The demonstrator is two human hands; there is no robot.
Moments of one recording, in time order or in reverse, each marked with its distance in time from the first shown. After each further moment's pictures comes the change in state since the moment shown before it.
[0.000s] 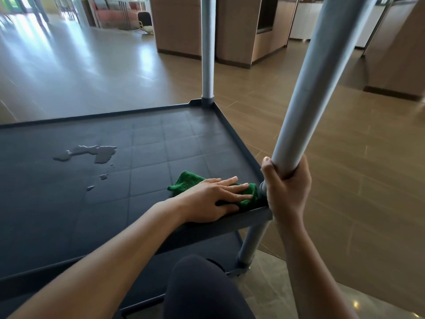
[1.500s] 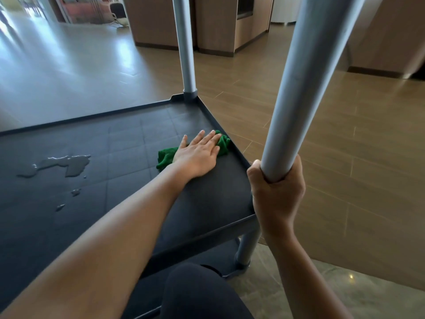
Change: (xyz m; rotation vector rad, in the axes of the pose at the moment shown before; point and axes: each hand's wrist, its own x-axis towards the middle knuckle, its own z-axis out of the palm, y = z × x) left_hand 0.091 -0.066 -0.021 0.235 0.053 -0.520; right_hand -0.007 0.009 0.010 -0.091 0.138 -0.097
